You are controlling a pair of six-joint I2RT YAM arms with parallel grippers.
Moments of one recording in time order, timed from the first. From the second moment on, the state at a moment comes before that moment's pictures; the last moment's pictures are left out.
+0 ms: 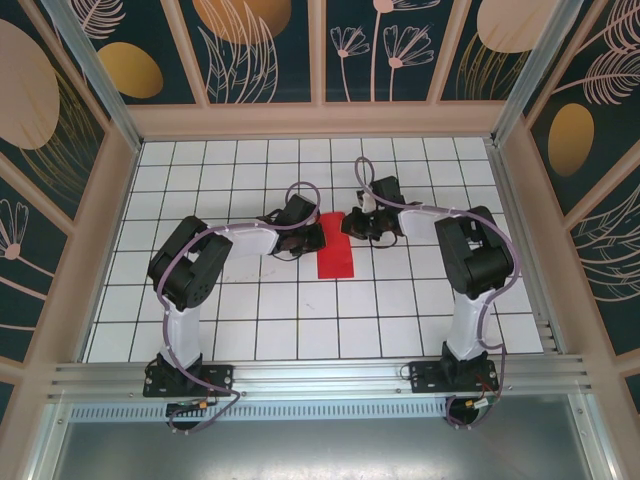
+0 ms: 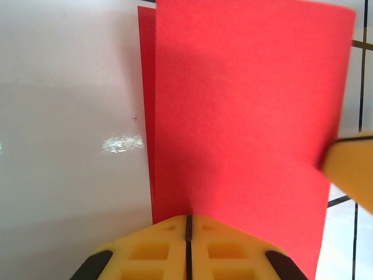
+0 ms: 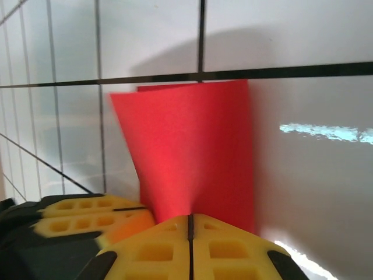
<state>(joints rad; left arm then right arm) -0.64 1.99 1.14 -0.10 0.17 -0.79 0.40 1.94 1.10 -0.11 -0.55 0.58</state>
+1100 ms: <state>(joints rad) -0.64 1.99 1.14 -0.09 0.17 -0.78 0.37 2.09 1.28 -0.14 -0.47 0.61</state>
